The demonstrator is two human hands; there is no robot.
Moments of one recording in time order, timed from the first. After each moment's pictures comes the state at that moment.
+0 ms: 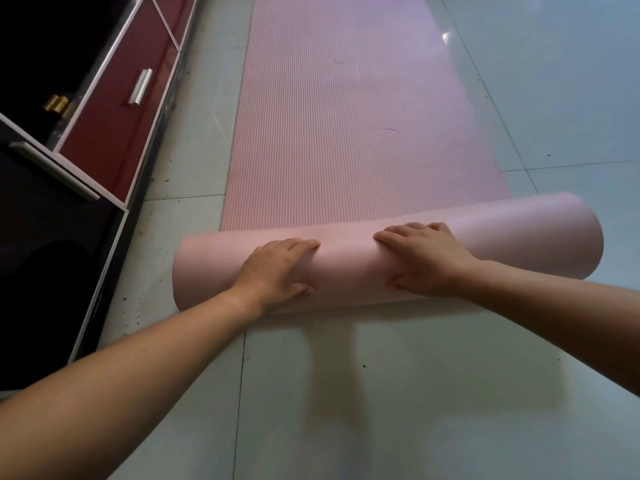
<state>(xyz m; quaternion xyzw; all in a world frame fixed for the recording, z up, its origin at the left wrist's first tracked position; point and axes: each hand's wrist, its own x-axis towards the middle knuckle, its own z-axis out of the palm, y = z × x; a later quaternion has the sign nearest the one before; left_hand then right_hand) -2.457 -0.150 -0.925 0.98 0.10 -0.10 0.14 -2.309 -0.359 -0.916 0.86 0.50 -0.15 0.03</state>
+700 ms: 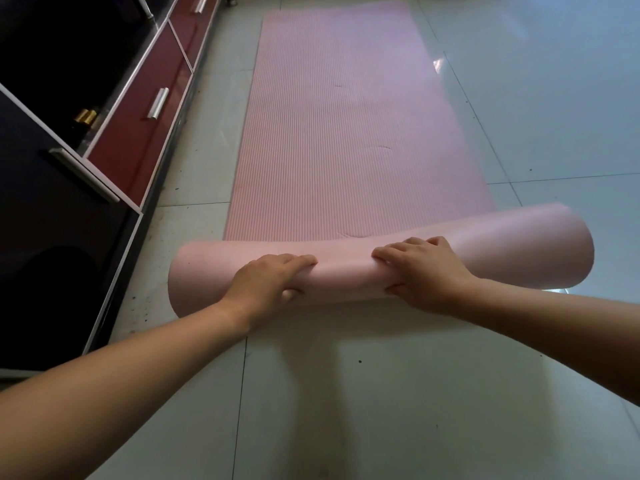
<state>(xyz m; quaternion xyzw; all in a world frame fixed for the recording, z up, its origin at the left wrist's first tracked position) -2.492 -0.164 -0.900 0.99 0.09 -0.07 0.12 -2.343 -0.377 -0.895 0.86 0.49 -0.10 0.01</state>
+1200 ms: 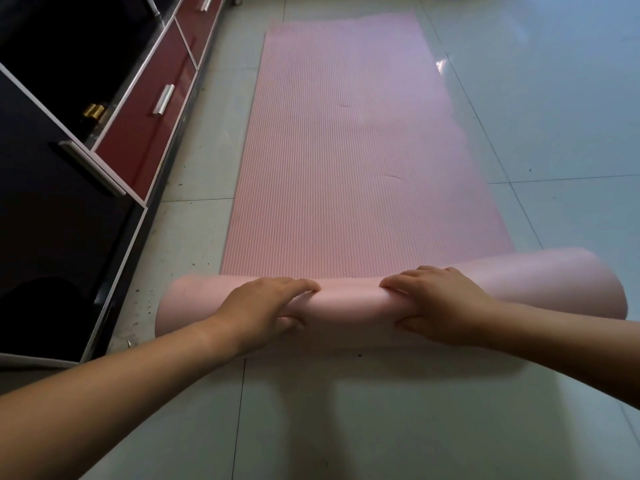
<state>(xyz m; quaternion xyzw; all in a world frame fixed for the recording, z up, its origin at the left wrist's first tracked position) -2.526 -0.177 -0.883 0.97 0.07 -0.15 0.16 -2.374 -0.405 -0.878 0.84 0.51 -0.19 0.01</state>
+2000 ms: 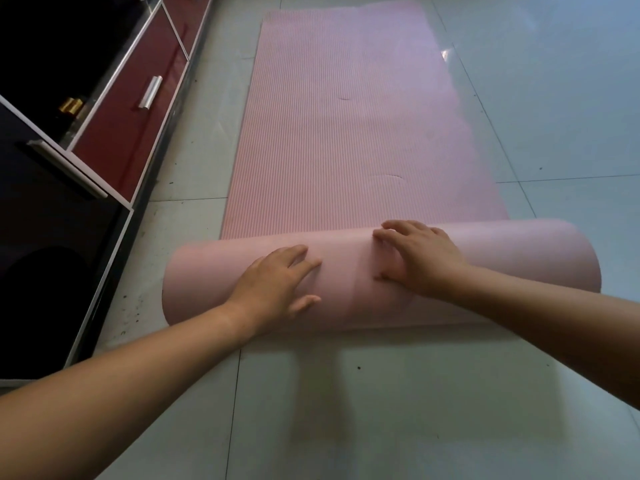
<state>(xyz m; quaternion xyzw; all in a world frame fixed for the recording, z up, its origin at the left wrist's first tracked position) -2.480 -0.171 -0.907 0.99 0.06 -0.09 0.08 -2.321 -0.359 -0.900 0.88 0.45 -0.14 -0.02</state>
